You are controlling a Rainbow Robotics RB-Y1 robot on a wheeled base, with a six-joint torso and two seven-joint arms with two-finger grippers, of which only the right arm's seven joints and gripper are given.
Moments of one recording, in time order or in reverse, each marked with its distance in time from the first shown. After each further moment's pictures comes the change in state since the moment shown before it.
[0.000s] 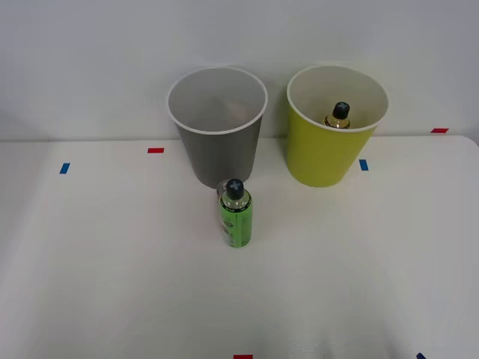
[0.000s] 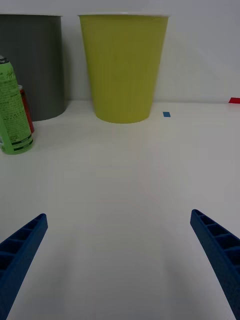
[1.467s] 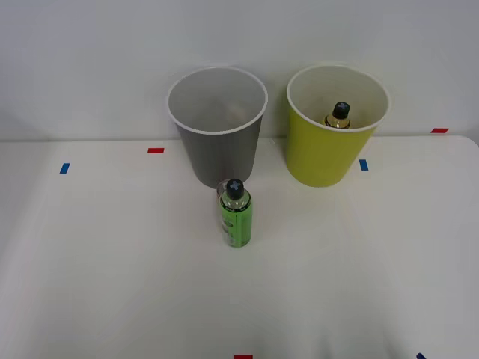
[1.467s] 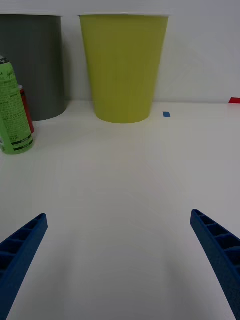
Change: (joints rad) arm 0.000 0.000 0.000 0.000 0.000 0.000 0.000
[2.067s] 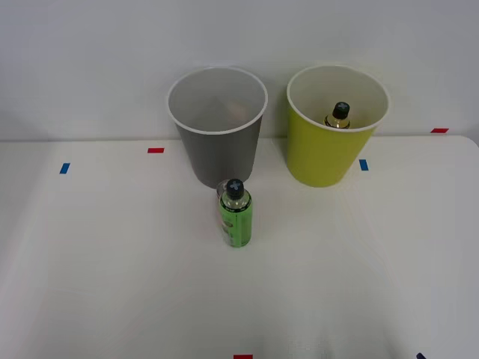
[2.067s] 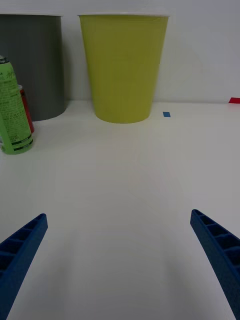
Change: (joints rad) arm 0.000 0.000 0.000 0.000 0.000 0.000 0.000
